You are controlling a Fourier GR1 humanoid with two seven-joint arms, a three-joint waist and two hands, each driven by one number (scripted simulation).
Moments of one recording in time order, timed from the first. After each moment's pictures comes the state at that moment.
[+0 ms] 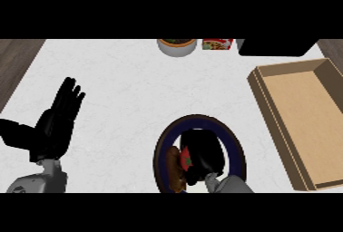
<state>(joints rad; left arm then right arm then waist) -0.10 0.10 0.08 -1.67 0.11 0.08 0.21 -0.23 -0.01 0.61 -1.42 1.03 0.03 0.58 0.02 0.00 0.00</state>
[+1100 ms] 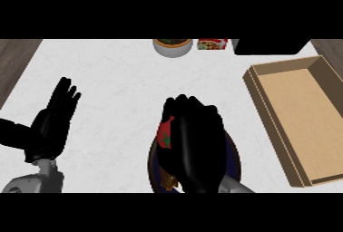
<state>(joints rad) -0.10 0.11 0.10 -1.67 0.11 0.08 0.23 -0.56 -0.01 0.70 -1.79 1.21 0.04 1.03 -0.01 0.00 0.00</state>
